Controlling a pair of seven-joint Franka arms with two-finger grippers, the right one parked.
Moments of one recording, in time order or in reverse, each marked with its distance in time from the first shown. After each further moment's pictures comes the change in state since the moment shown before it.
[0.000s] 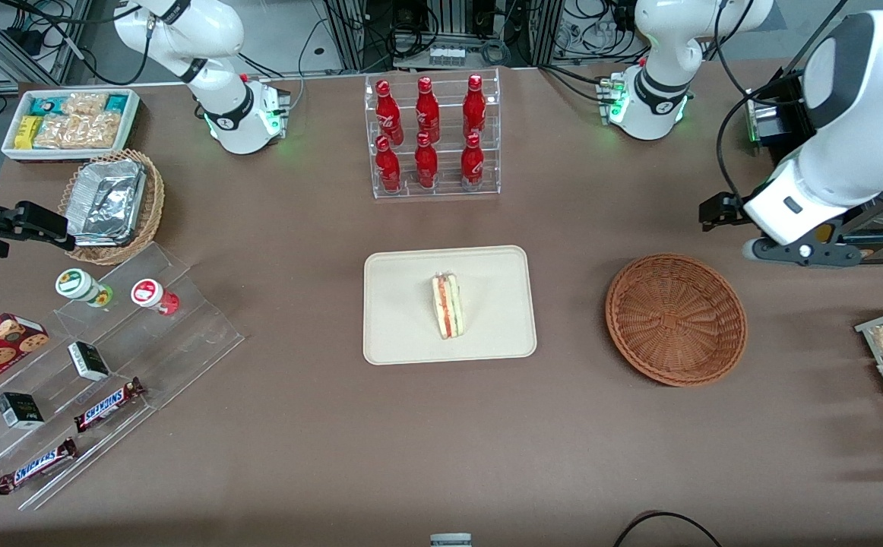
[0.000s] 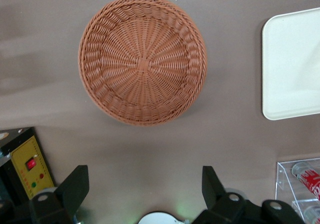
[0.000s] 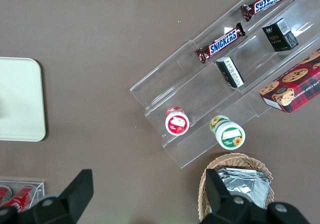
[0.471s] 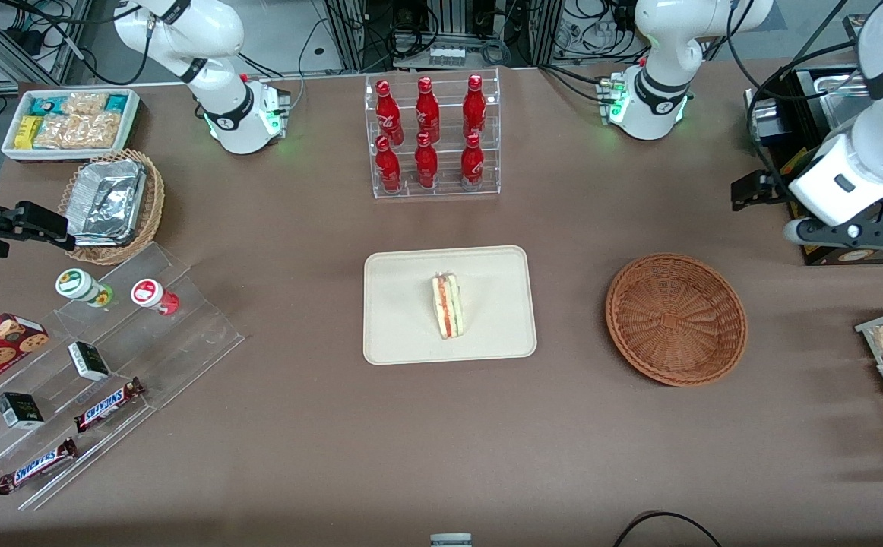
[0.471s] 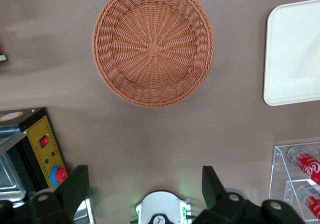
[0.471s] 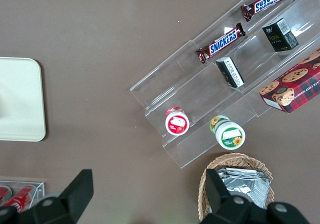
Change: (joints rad) arm 0.004 -0.004 0.041 0.098 -0.001 -0.145 0.029
